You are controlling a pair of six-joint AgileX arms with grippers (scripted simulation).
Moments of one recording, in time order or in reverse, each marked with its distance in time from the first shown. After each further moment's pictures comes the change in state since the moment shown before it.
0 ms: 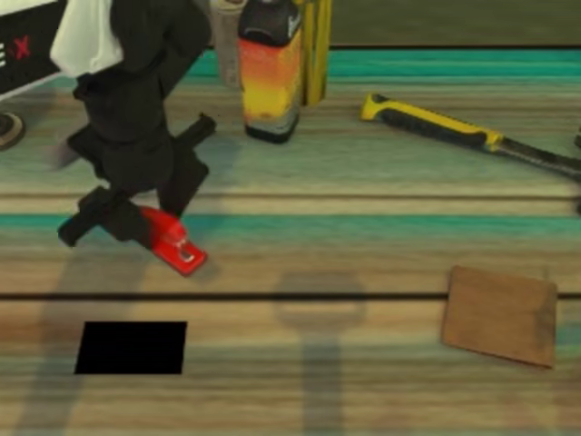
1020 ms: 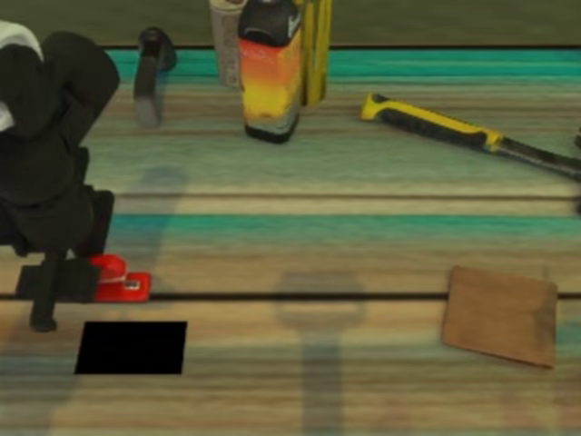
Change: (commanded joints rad) left arm 0.096 -0.295 -0.348 0.079 0.004 -0.592; right arm 0.000 0.000 0.000 0.000 0.000 0.000
